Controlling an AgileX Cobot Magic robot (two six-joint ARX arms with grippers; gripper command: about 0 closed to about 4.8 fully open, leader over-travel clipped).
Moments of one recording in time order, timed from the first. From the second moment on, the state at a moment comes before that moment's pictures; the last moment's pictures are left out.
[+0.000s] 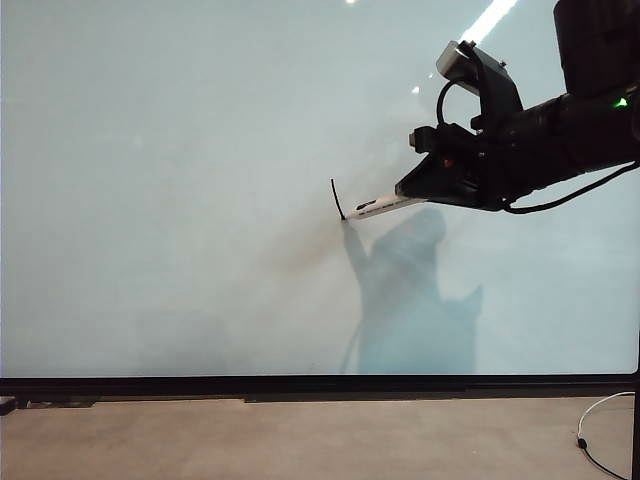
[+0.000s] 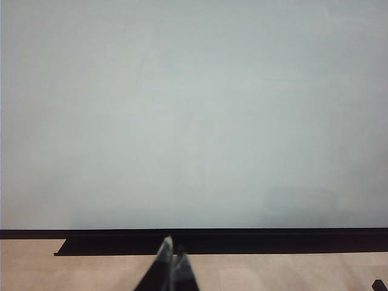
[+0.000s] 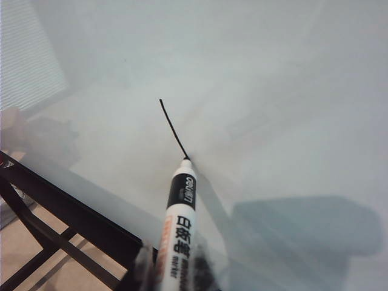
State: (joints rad) left arm 0.00 0.00 0.00 -0.04 0.00 -0.01; right arm 0.38 1.57 0.60 0.85 -0.31 0.08
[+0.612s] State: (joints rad) left arm 0.00 0.00 0.00 -0.04 0.00 -0.01; right arm 0.37 1.57 0.56 0.86 -0.27 0.08
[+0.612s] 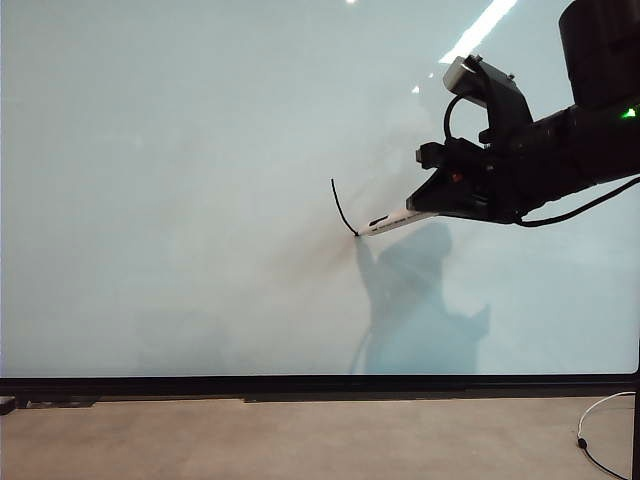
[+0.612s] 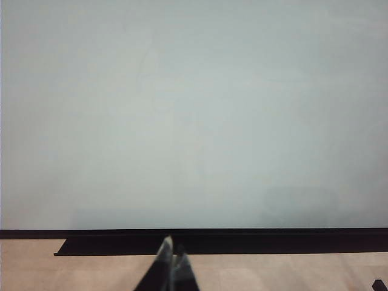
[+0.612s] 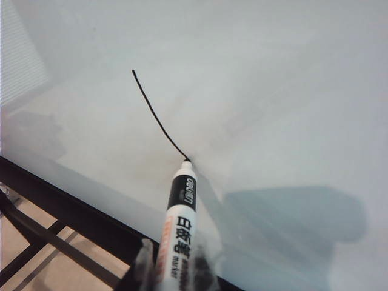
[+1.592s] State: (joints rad) left arm 0.00 0.00 0.00 -0.04 0.00 -0.01; right arm 0.37 1.55 0.55 0.88 -0.25 0.04
